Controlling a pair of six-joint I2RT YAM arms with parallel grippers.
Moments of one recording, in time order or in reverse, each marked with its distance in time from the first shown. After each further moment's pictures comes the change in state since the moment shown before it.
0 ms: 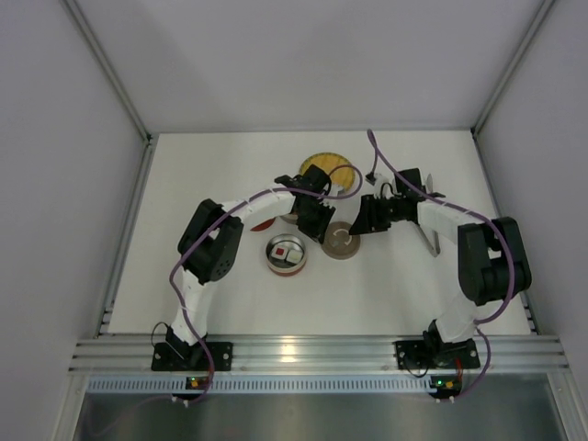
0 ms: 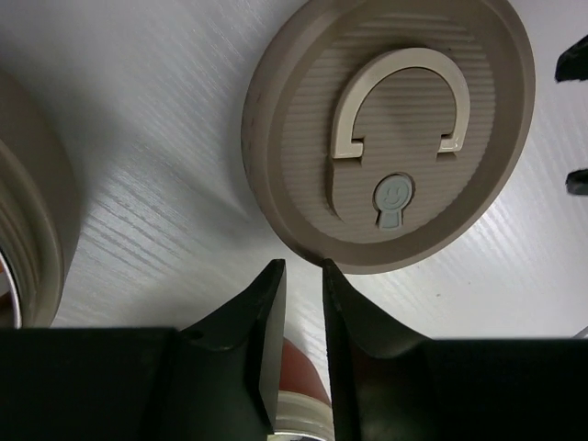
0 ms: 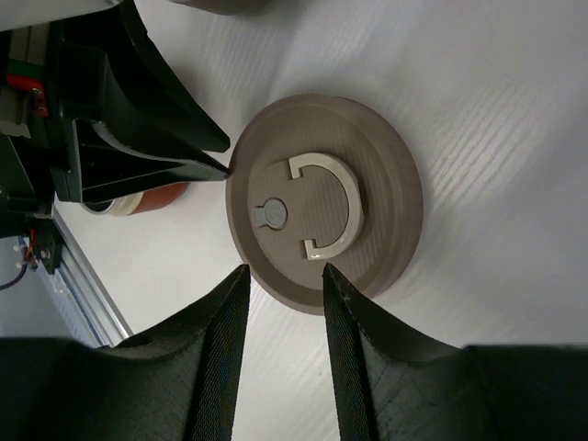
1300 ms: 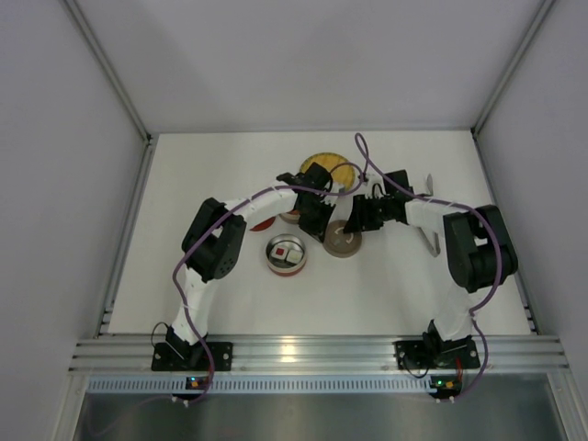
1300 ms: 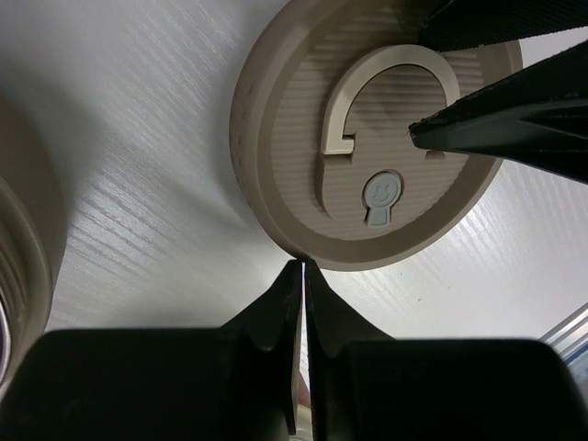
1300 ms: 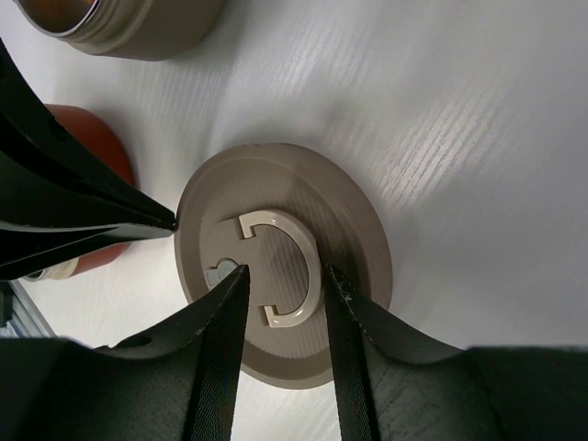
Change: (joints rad) left arm 0.002 0.047 0.061 -0.032 0.034 -0.042; right arm 0.059 0.114 0.021 0.135 0.129 0.069
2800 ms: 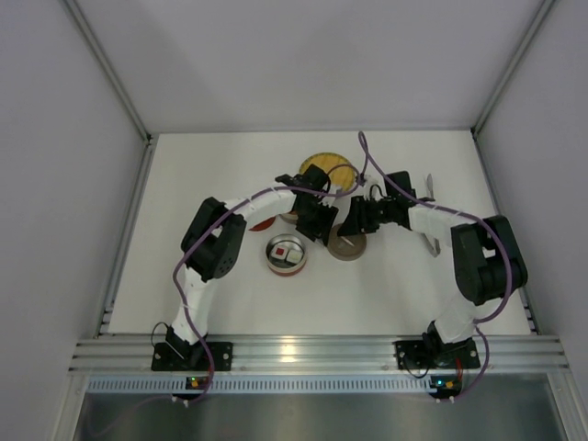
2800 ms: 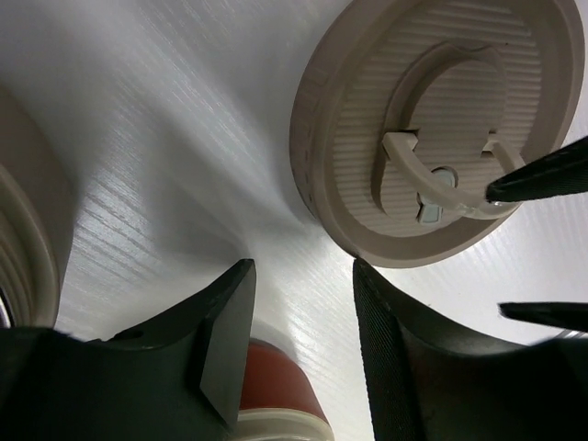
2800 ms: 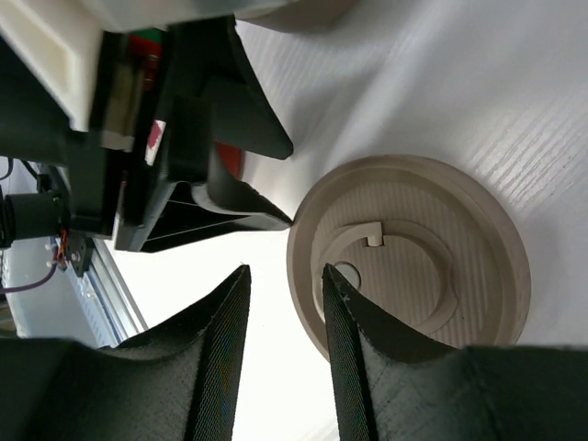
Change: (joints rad) left arm 0.008 0.005 -0.012 0.004 0.001 -0.013; right arm 0.020 -0.084 -0.055 0.019 -0.164 0.043
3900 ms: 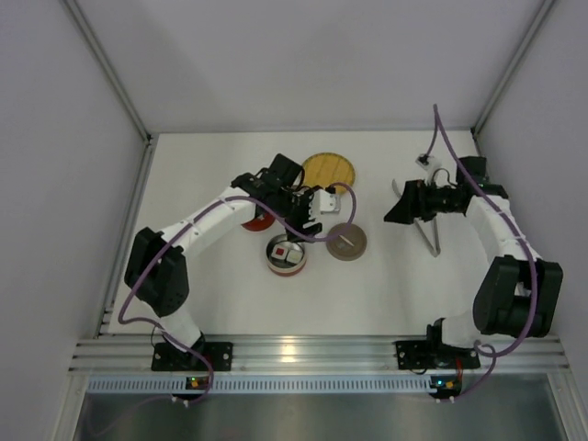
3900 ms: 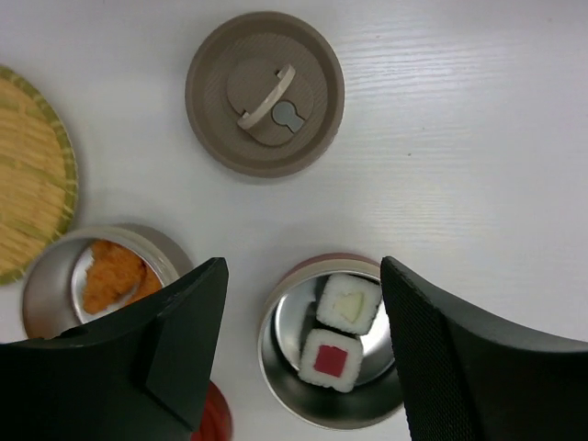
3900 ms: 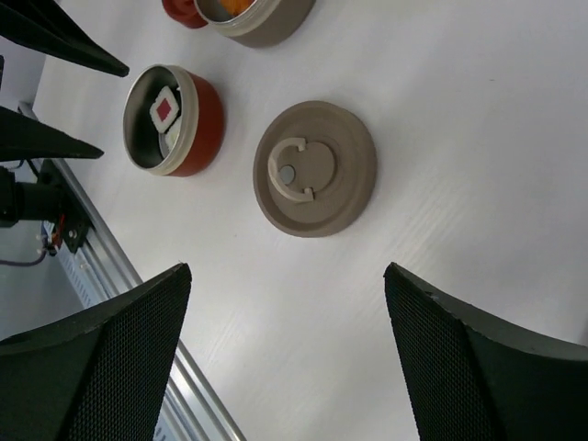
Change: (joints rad) left arm 0.029 -0.481 -0.280 0.042 0.251 0.890; right arm -0.343 -0.249 0.141 -0.516 -0.129 -0.393
